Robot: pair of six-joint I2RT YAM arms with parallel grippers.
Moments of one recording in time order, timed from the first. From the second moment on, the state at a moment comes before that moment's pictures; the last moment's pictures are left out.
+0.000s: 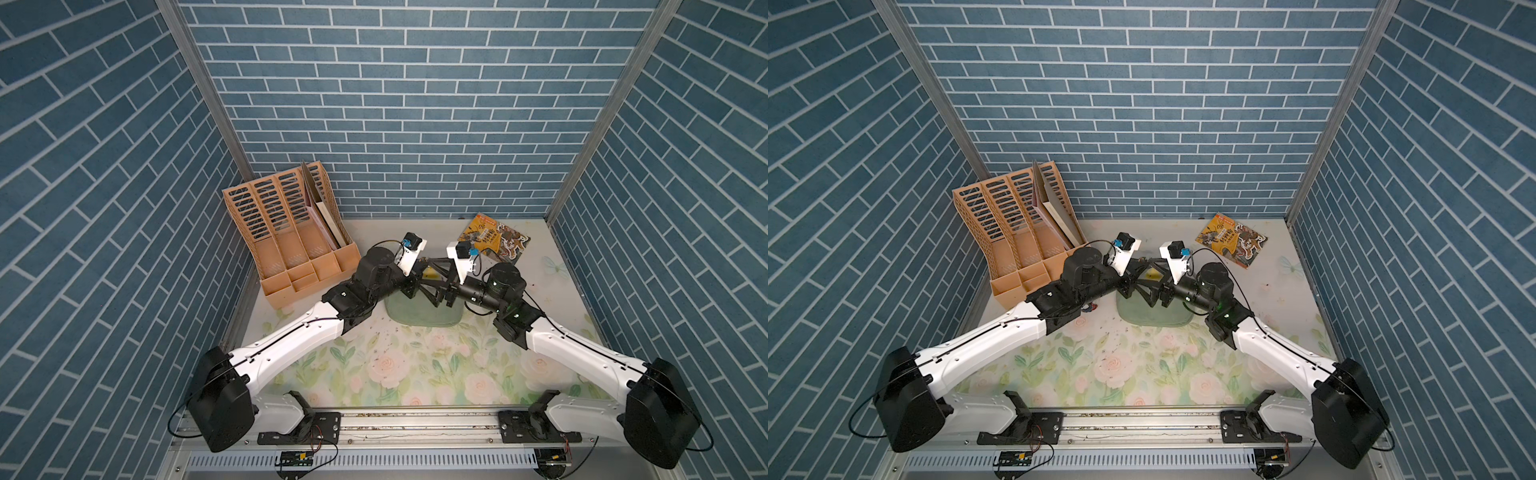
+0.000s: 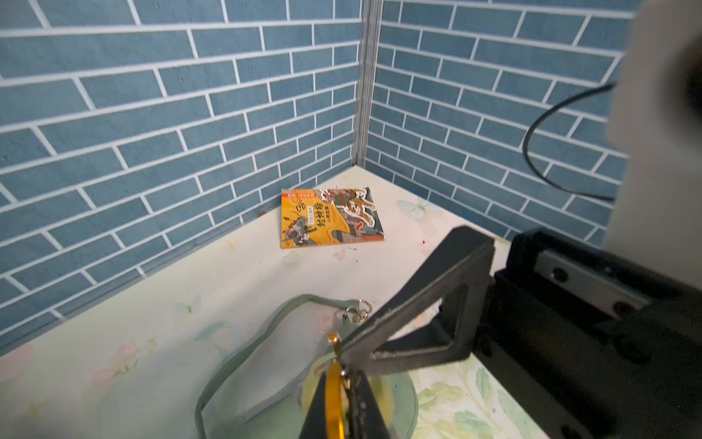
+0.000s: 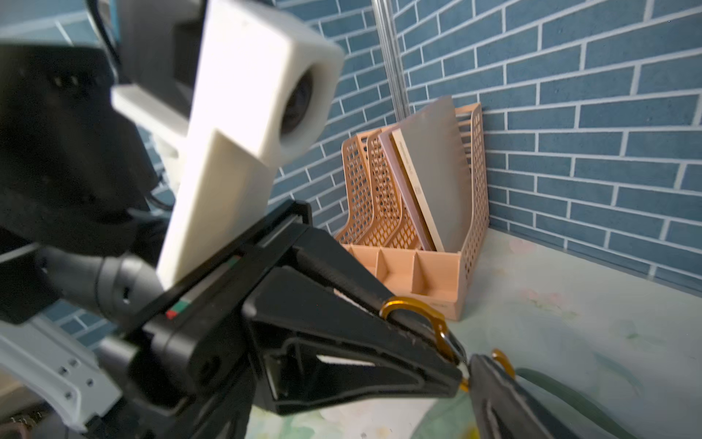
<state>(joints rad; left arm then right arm) -0.78 1.34 1.06 0.01 0.08 -0.05 0.68 1.22 0.76 0.47 -0.49 0.34</state>
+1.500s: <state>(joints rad) -0.98 1.43 1.08 -0.19 0.20 -0.27 0.43 1.20 0.69 0.13 -0.07 0.69</state>
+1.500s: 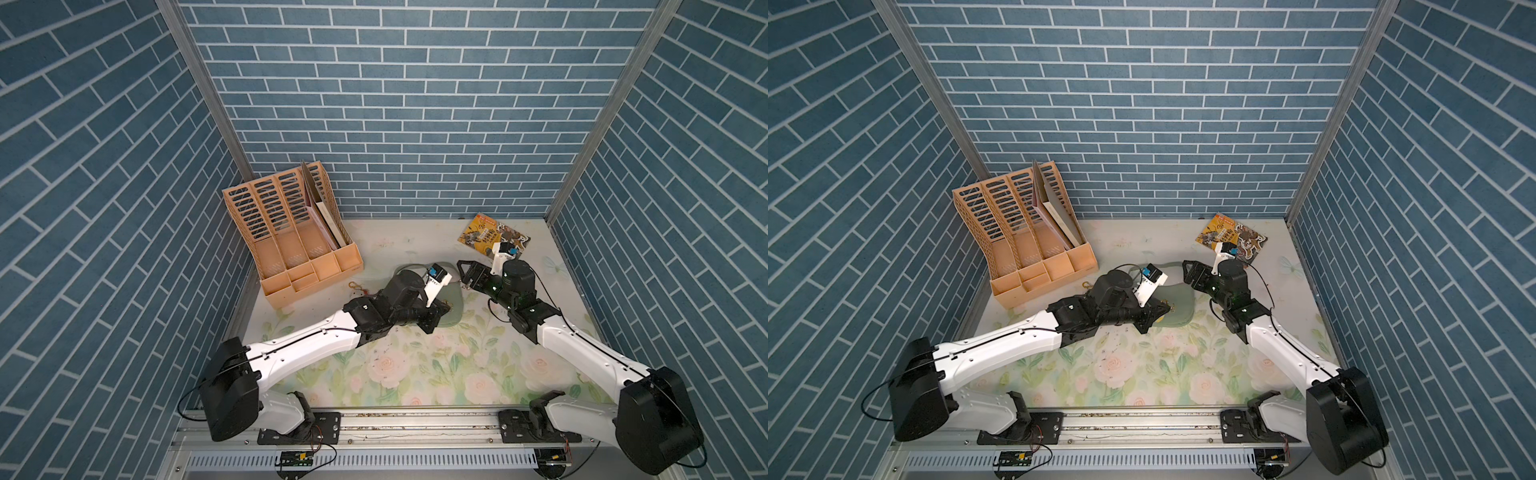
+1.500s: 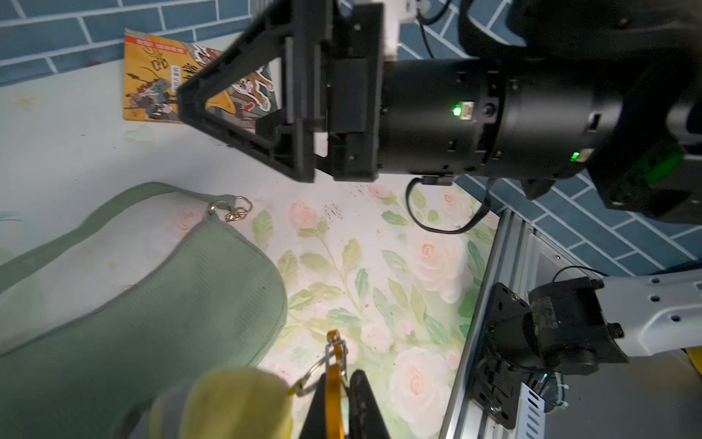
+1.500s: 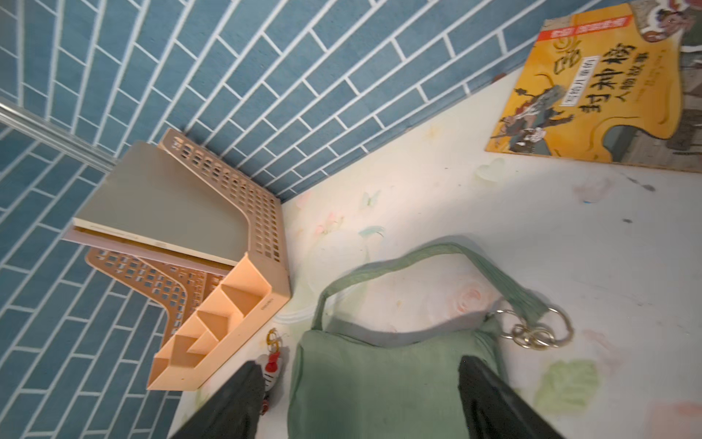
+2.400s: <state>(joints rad) -0.99 2.17 1.63 -0.08 0.35 -0.14 0.14 1.19 0.75 0.03 0.12 0.60</state>
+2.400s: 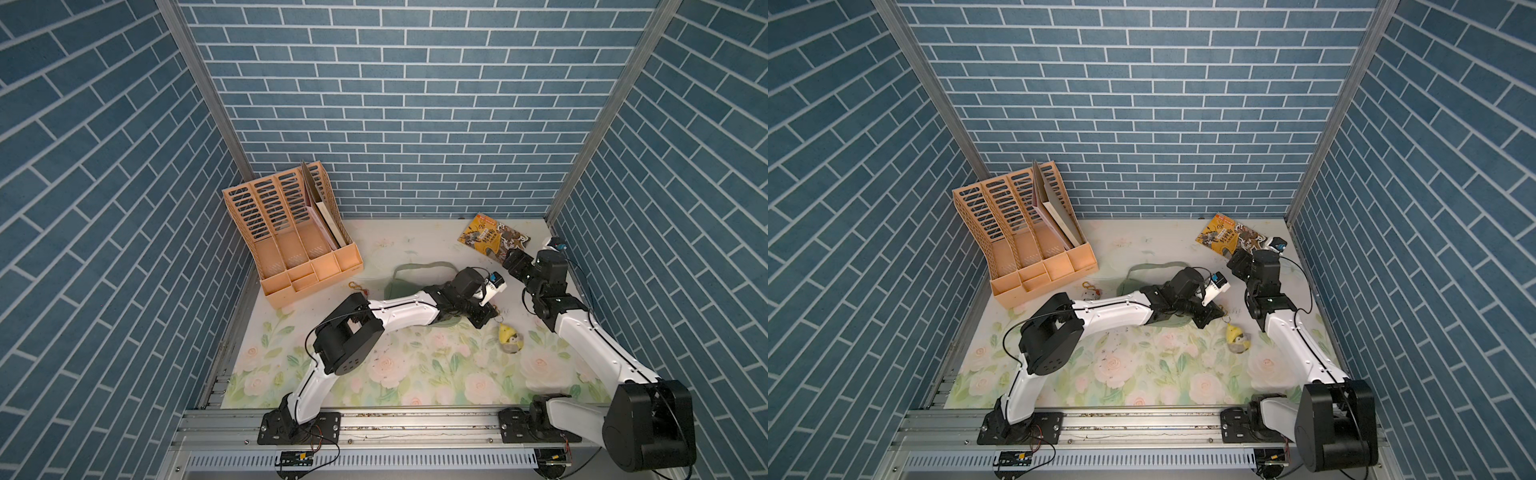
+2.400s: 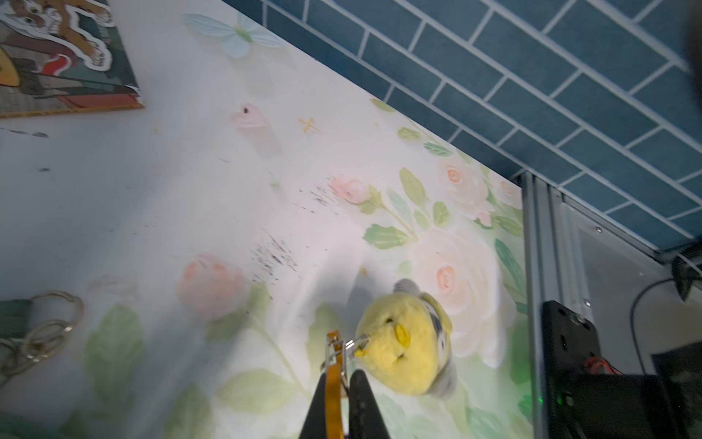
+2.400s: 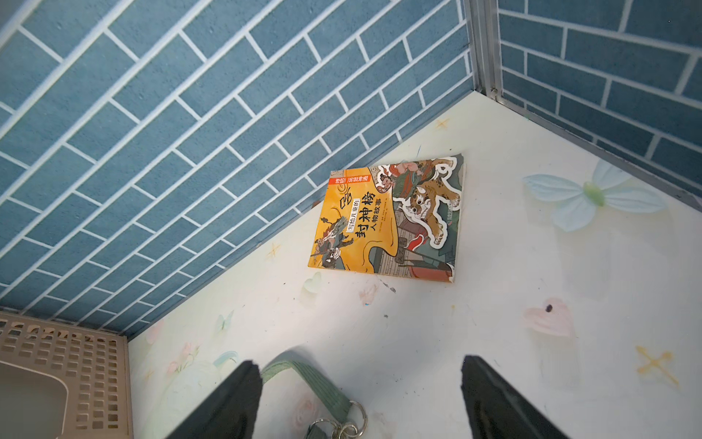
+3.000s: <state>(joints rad) -0.86 2.39 1.89 -0.21 0.23 -0.12 0.14 1.19 0.71 0.03 0.11 0.57</state>
